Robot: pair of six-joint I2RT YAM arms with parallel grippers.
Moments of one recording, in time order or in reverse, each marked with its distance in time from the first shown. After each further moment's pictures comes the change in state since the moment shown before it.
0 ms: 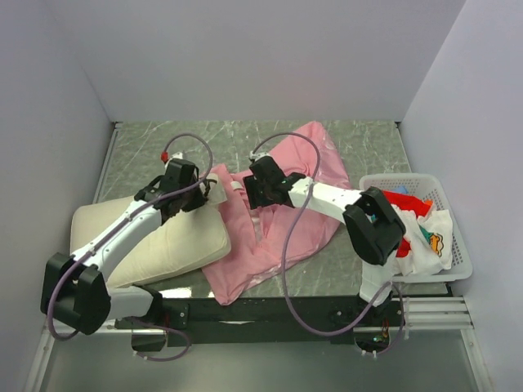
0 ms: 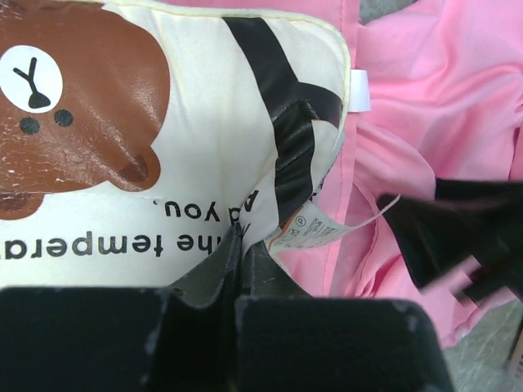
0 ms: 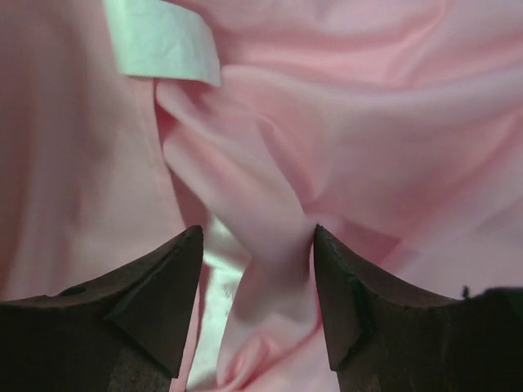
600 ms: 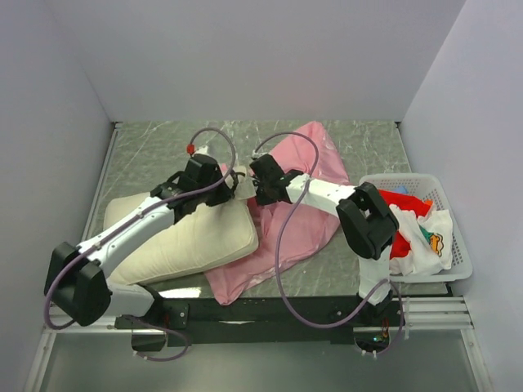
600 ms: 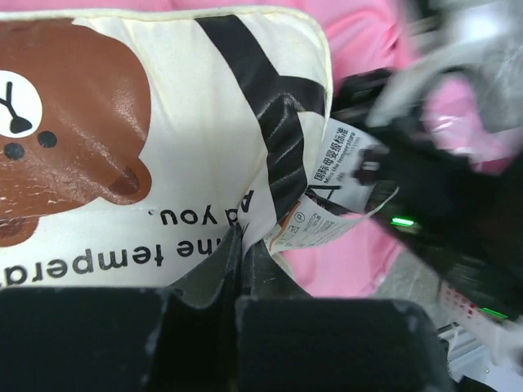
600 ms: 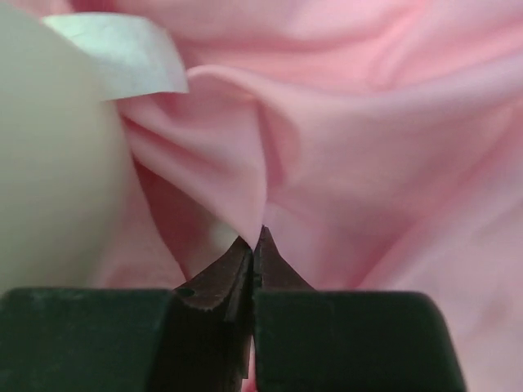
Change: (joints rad) left arm -0.178 0.044 0.127 0.048 0.056 -0.051; right arm -0.024 0.087 0.060 -0.031 -0.011 0.035
